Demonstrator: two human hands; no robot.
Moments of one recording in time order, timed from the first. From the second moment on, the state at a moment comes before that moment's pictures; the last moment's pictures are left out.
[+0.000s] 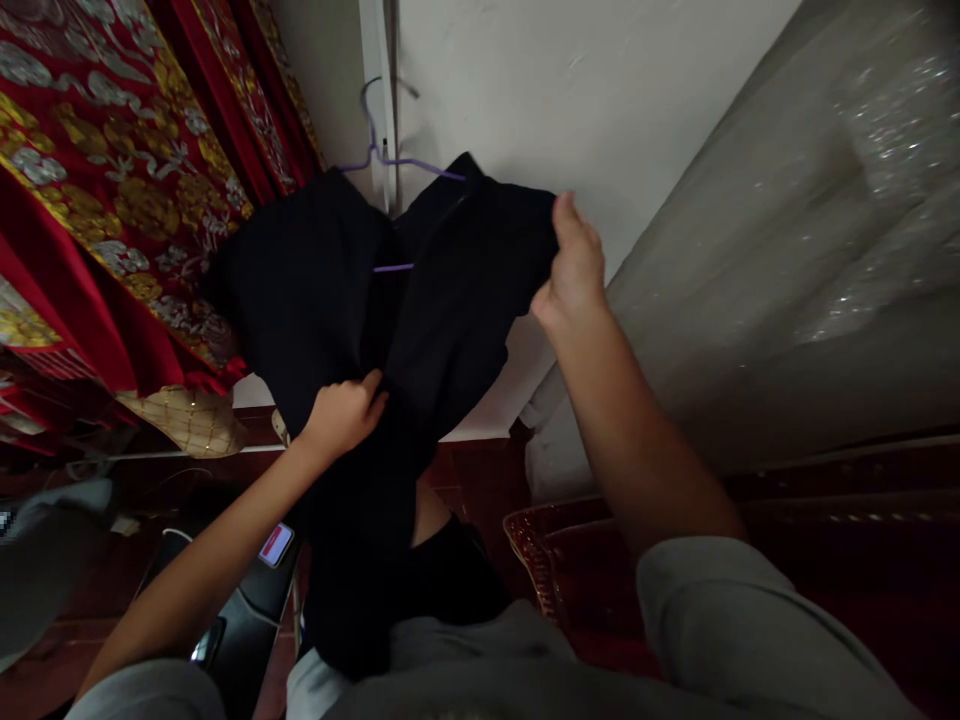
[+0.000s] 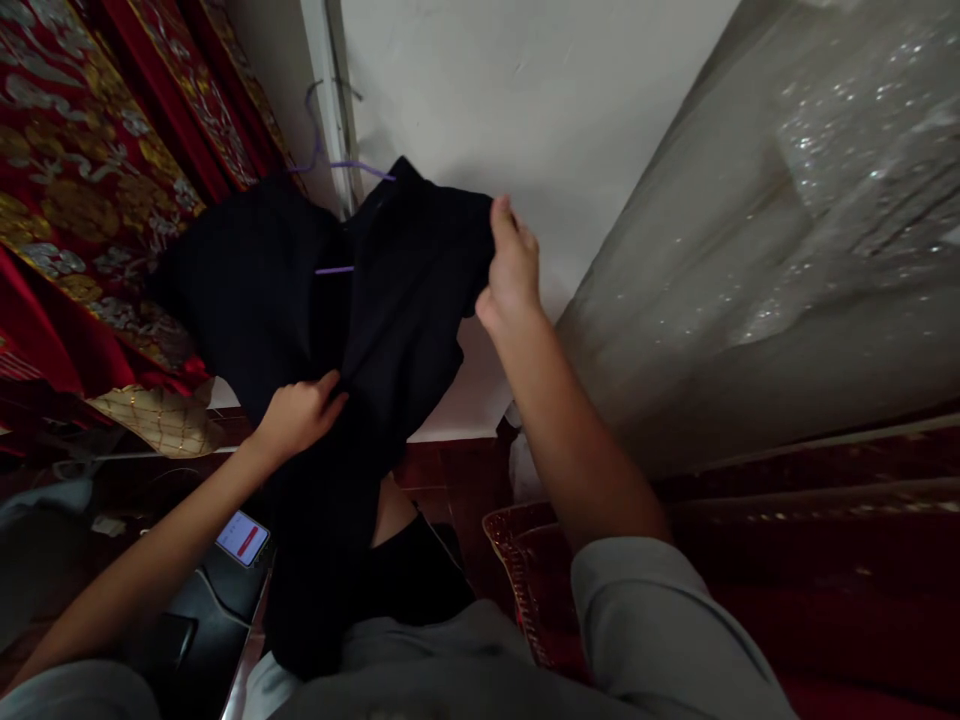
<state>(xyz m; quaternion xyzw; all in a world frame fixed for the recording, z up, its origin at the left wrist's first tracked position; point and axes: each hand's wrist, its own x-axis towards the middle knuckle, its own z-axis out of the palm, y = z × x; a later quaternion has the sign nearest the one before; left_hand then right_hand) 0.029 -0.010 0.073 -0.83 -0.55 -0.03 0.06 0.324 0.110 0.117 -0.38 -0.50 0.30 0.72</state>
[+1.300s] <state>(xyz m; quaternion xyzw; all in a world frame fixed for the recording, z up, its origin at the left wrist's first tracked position) 0.097 -0.108 -0.027 -0.50 -0.45 -0.65 -0.36 0.236 -0.074 -0.009 -0.41 -0.65 0.31 0.55</state>
